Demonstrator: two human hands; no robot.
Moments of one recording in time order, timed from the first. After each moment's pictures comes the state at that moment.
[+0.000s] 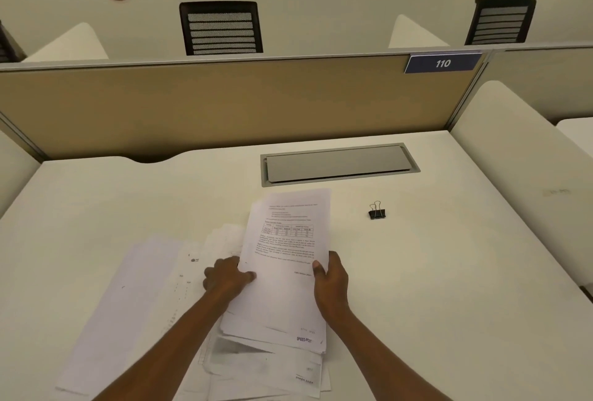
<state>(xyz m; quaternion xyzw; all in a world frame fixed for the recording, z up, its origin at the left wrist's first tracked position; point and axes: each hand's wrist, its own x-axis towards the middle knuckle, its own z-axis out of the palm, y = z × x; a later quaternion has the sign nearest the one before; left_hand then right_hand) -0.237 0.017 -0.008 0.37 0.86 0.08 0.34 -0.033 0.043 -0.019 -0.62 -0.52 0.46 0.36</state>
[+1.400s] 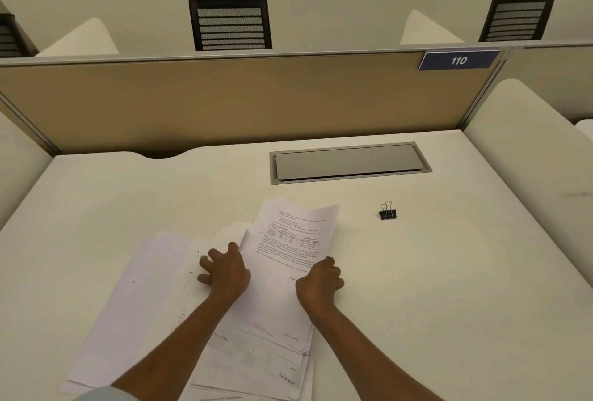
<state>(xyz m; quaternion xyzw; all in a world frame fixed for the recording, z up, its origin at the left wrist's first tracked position) -0.243 0.026 -0.022 0.38 0.90 0.01 0.20 -0.084 0.041 -0.002 -0.75 -0.51 0.40 0.10</state>
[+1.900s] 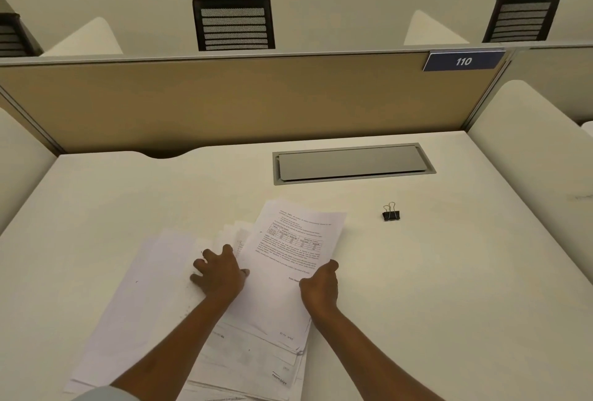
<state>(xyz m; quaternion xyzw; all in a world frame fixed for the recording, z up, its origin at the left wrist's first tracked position) -0.258 0.021 -0.029 0.36 0.92 -0.02 0.14 -0.081 0.037 -0.012 -0.71 -0.49 0.47 0.21</state>
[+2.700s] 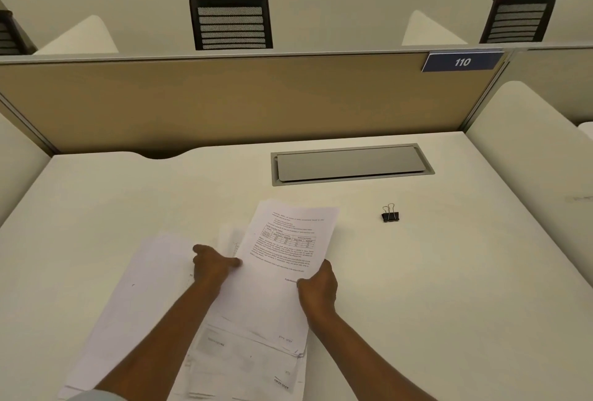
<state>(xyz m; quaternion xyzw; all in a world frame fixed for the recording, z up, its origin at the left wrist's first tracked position) -0.290 0.035 -0.020 0.18 0.88 0.28 0.34 -0.084 0.035 -0.013 -0.69 -0.44 0.50 0.28</state>
